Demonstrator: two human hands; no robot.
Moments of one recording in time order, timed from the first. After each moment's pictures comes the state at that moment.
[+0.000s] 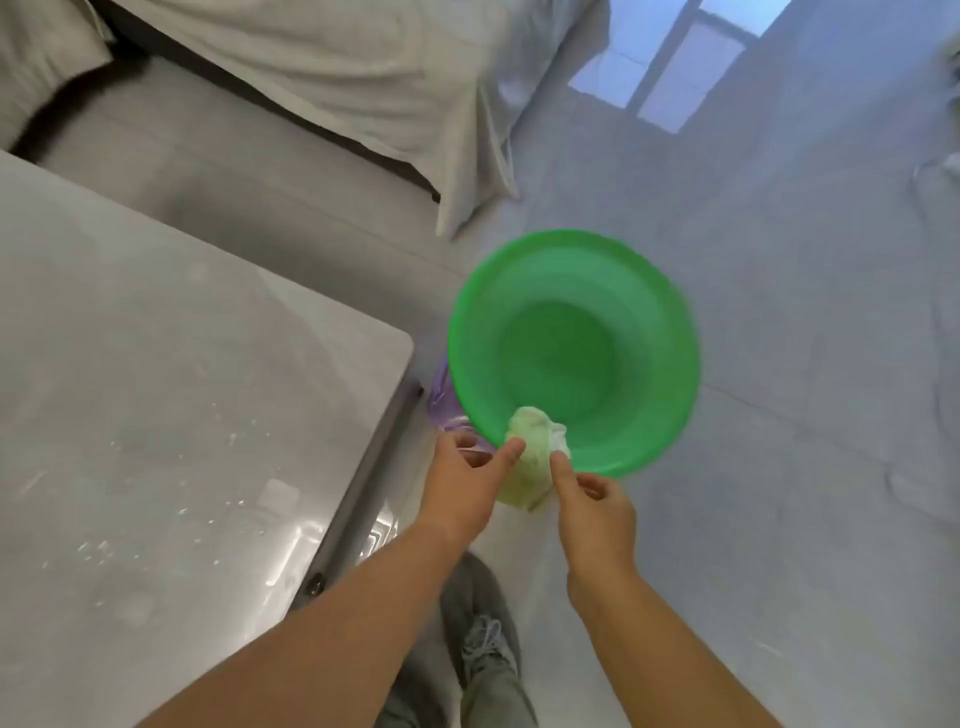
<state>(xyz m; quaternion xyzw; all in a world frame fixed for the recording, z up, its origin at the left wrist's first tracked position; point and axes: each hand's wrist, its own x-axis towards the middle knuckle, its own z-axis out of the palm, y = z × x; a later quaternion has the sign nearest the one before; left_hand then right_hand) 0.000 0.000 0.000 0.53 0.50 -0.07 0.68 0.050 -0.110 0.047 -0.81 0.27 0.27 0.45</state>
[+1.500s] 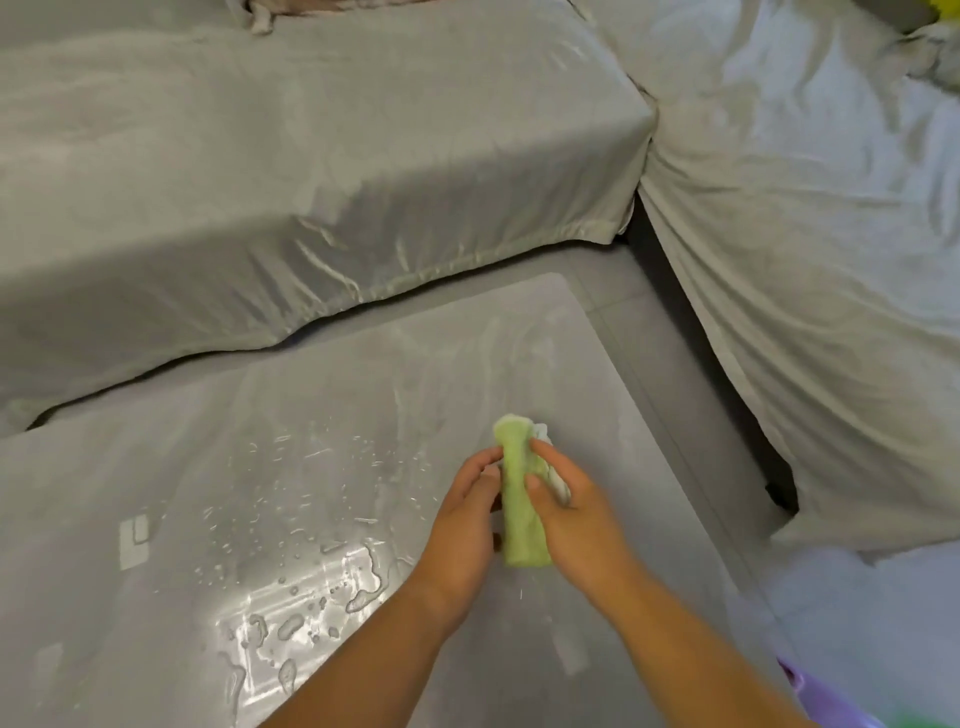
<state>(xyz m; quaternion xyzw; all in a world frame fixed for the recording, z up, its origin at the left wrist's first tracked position) -0.221 0.365 0.141 0.30 0.57 0.30 0.70 -0.094 0.356 0.114 -0.67 -0.37 0.56 0.33</state>
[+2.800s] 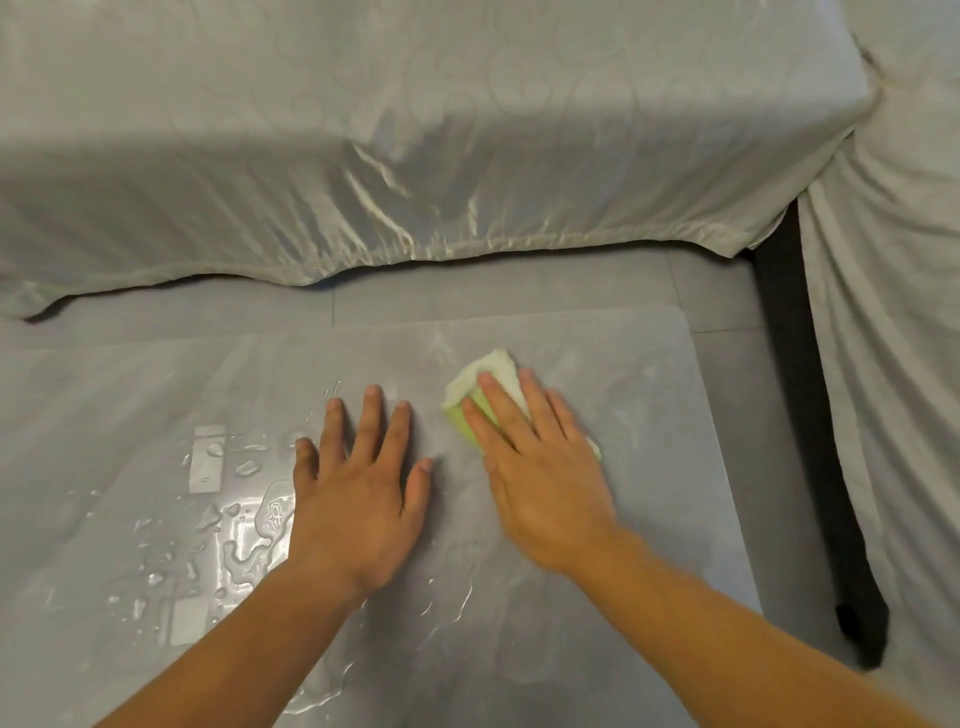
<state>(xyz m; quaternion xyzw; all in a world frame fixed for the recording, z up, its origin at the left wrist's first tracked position) -0.306 0.466 0.031 0.63 0.74 -0.08 0.21 -0.112 0.512 0.004 -0.47 -0.88 0.09 -0.01</state>
